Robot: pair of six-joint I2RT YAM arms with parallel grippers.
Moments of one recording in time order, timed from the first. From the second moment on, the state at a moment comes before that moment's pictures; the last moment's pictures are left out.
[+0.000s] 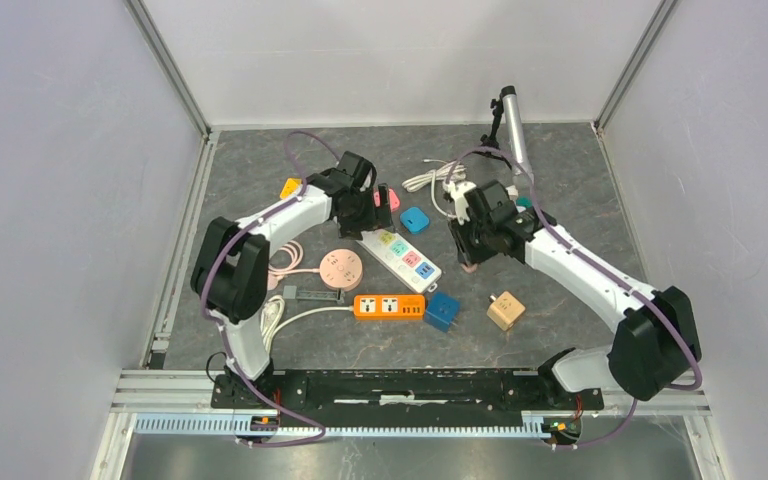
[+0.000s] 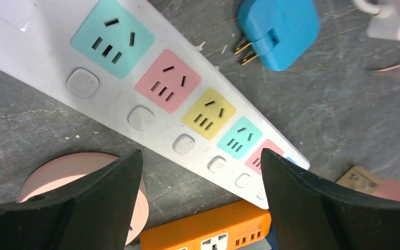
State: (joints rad) left arm -0.51 1.87 1.37 -0.59 0.13 -0.60; right arm 0.54 1.38 1.08 -0.65 -0.01 0.03
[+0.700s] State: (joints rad) left arm -0.50 1.72 1.33 -0.57 0.00 -0.55; right arm 0.54 1.37 0.86 -0.70 -0.10 0.03
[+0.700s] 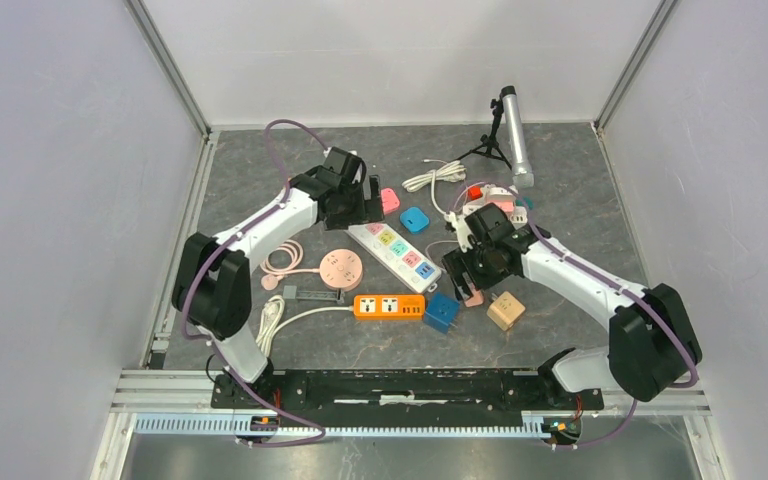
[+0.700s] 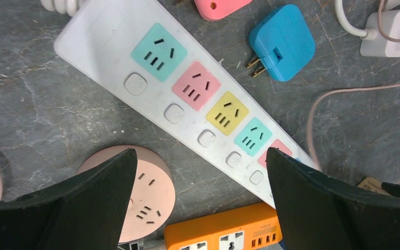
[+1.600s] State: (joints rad) left arm -0.42 1.64 1.27 -0.57 -0.02 -0.54; right arm 0.35 1.45 1.13 -0.42 0.35 0.18
